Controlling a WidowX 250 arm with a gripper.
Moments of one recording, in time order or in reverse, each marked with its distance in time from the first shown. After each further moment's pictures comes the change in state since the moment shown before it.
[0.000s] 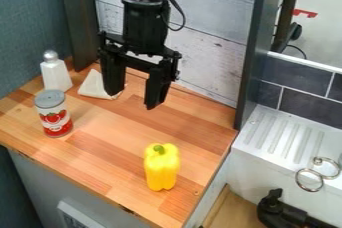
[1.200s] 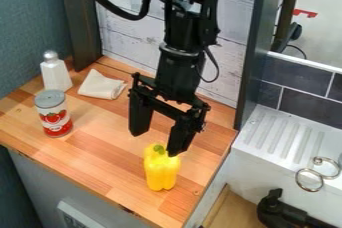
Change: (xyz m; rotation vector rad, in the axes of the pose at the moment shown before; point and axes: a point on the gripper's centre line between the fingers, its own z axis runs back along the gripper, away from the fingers) arm -0.007 -0.041 -0.040 0.032 0.125 -0.149
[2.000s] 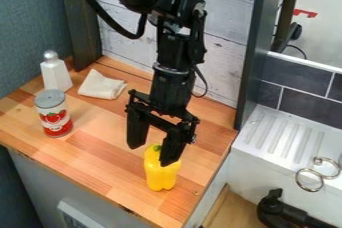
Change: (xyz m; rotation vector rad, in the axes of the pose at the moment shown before) arm 0.015 0.013 -0.028 -0.030 0.033 -0.006
